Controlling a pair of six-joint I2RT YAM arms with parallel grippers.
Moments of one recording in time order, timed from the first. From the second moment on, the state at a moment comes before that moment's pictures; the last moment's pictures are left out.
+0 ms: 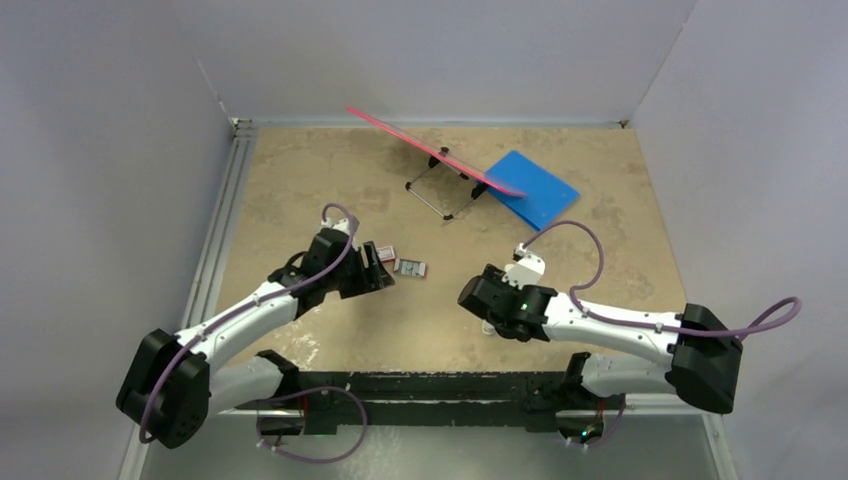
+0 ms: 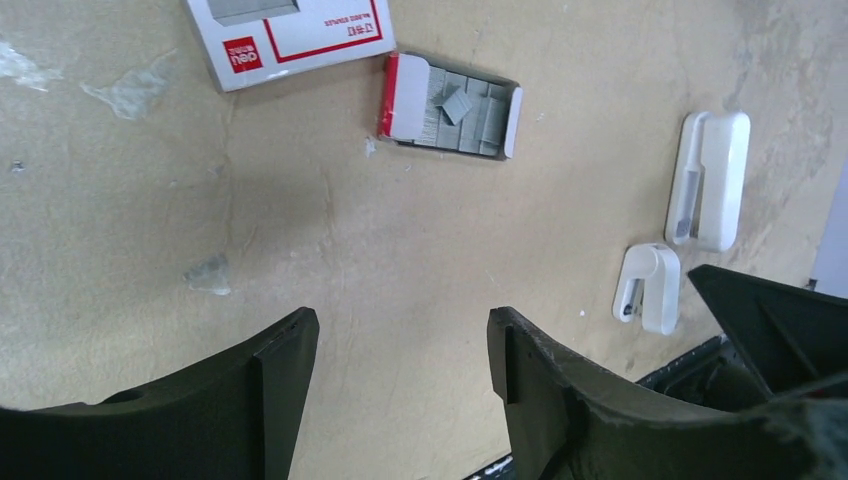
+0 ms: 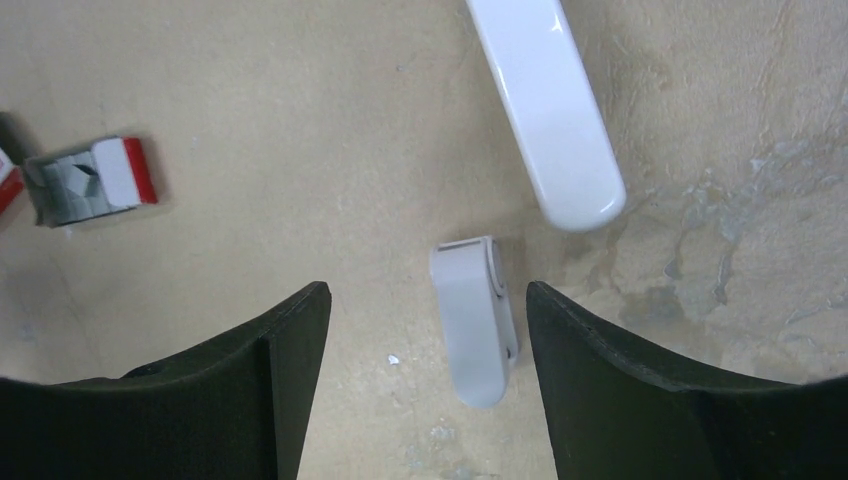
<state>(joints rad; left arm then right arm) -0.53 1.12 0.56 -0.23 0.12 -0.75 1.08 1.19 0.69 -0.72 0.70 1.43</state>
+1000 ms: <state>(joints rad) -0.54 1.08 0.46 -0.11 0.28 -0.74 1.09 1.21 0.60 -0.67 0.53 1.36</state>
